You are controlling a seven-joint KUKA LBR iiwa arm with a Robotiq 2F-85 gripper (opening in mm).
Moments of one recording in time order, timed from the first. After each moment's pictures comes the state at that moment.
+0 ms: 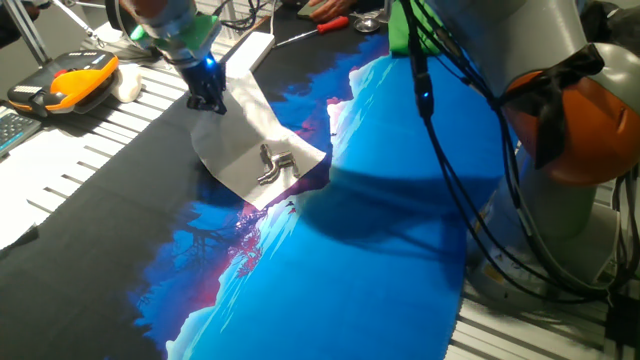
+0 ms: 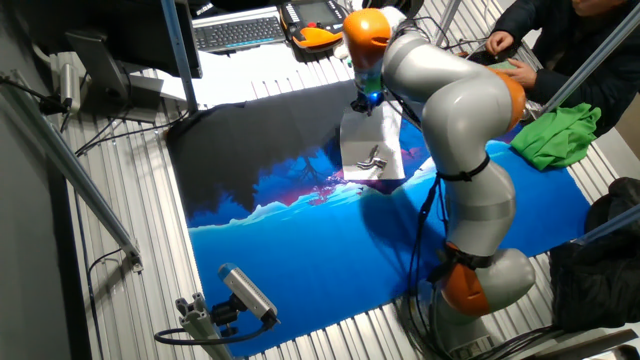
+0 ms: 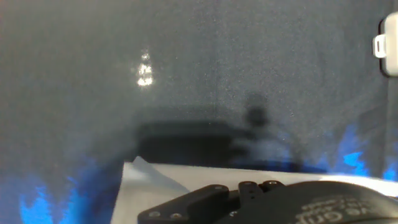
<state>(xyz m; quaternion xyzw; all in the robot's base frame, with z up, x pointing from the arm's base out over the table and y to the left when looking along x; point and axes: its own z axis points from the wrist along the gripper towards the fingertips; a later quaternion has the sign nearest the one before) 0.652 -0.022 0.118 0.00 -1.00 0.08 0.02</state>
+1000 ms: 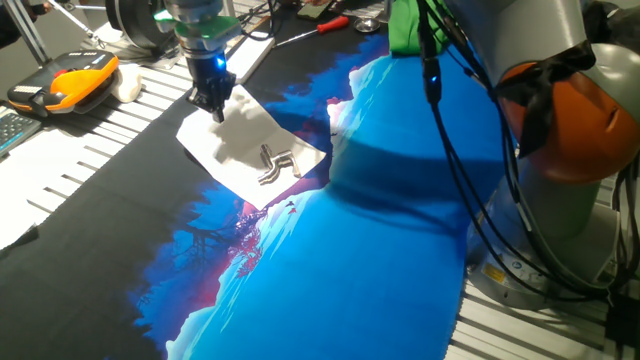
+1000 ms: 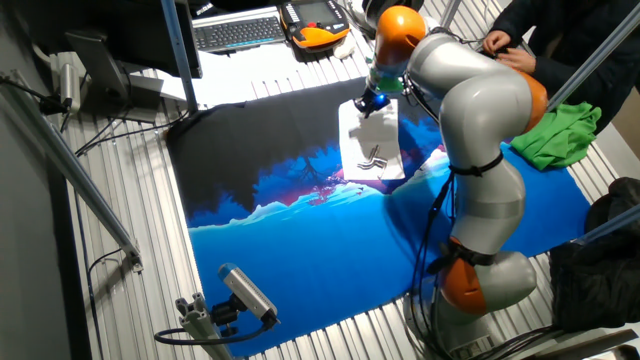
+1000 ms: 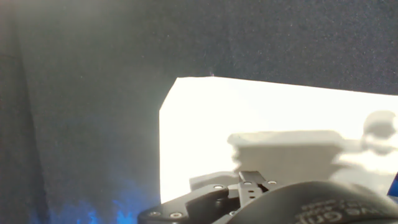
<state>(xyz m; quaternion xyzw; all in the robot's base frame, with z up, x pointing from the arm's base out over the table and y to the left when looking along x) 0.655 -0.014 0.102 -0.06 -1.00 -0.03 -0.01</state>
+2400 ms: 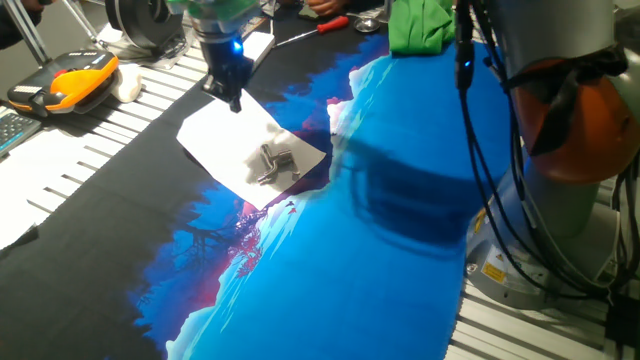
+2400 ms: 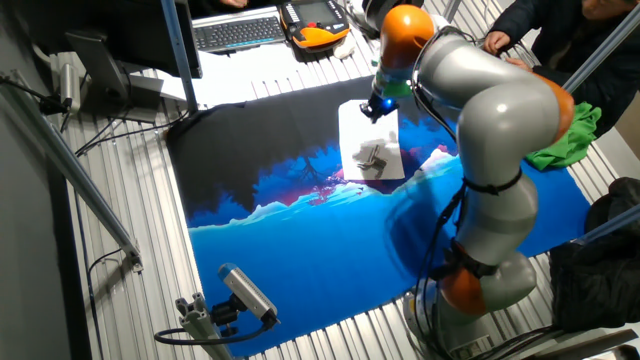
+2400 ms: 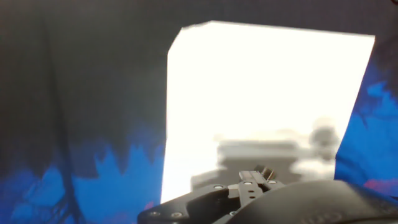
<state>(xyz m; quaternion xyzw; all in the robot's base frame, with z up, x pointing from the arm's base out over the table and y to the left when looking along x) 0.577 0.004 0.165 -0.07 -1.00 -0.01 -0.01</state>
